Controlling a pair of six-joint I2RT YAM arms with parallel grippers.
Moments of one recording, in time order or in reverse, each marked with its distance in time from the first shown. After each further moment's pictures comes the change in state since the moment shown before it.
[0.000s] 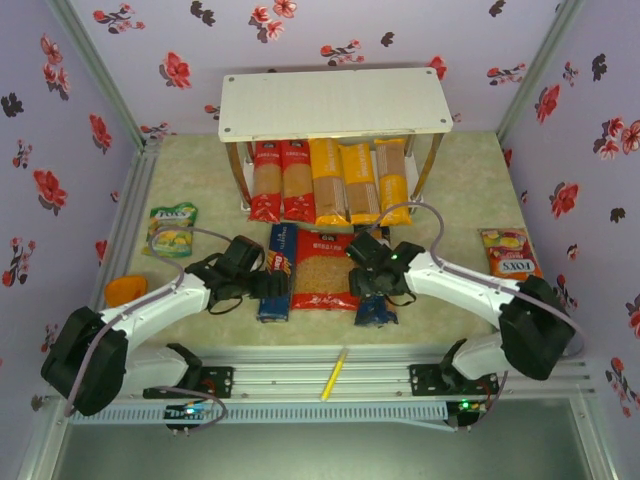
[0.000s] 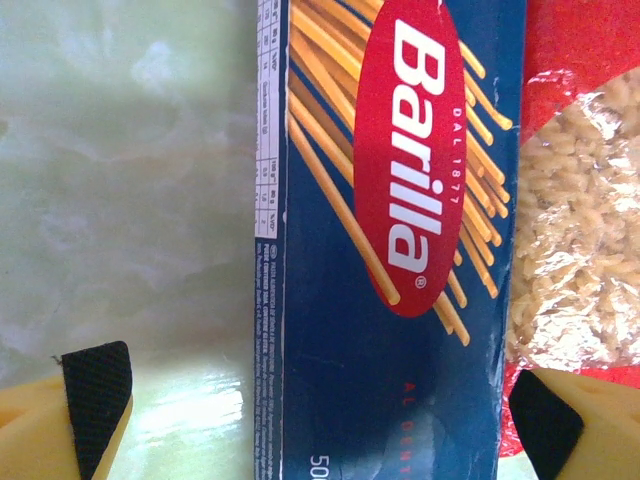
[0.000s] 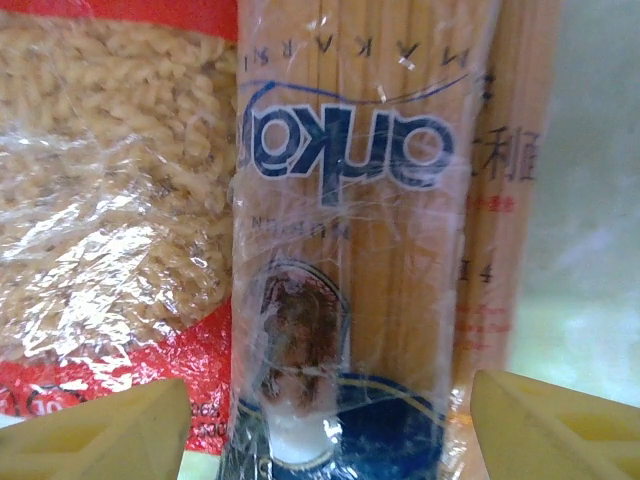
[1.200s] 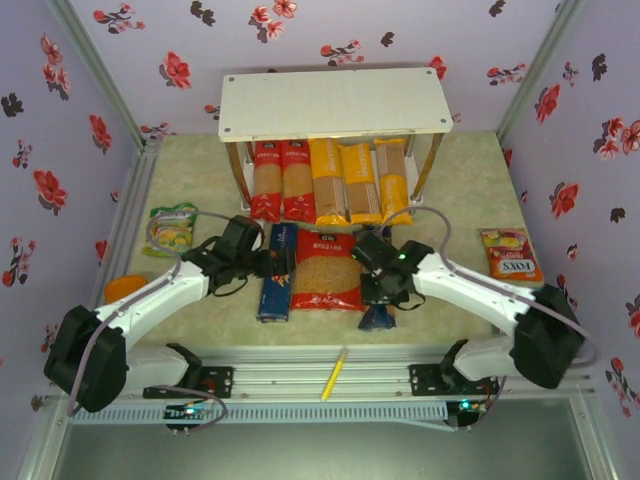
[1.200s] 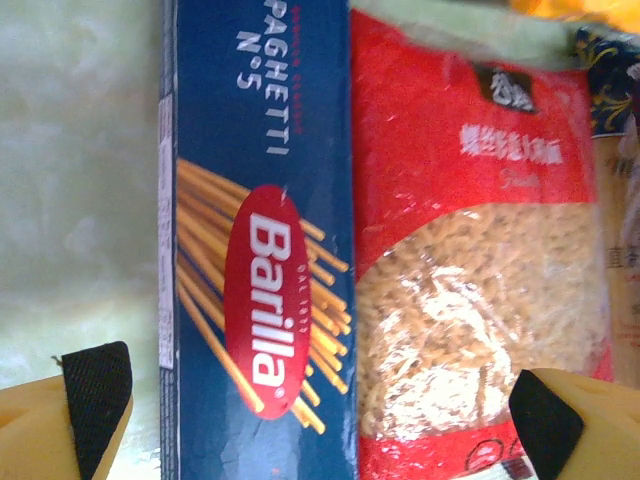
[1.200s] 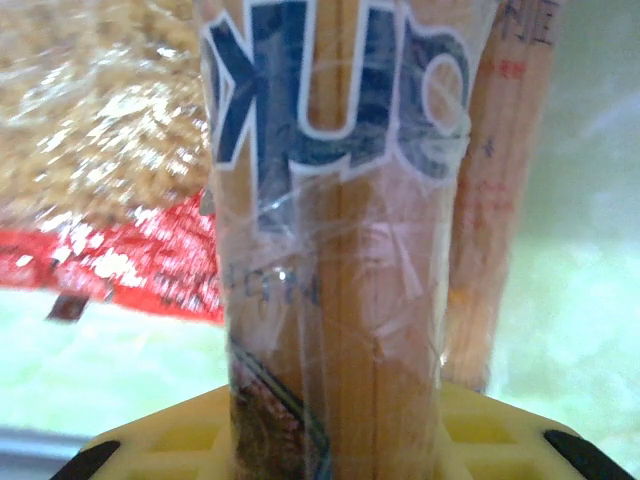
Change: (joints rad) left arm 0.041 0.024 0.150 0.031 0.056 0.023; right arm 0.002 -0.119 0.026 -0.180 -0.148 0.047
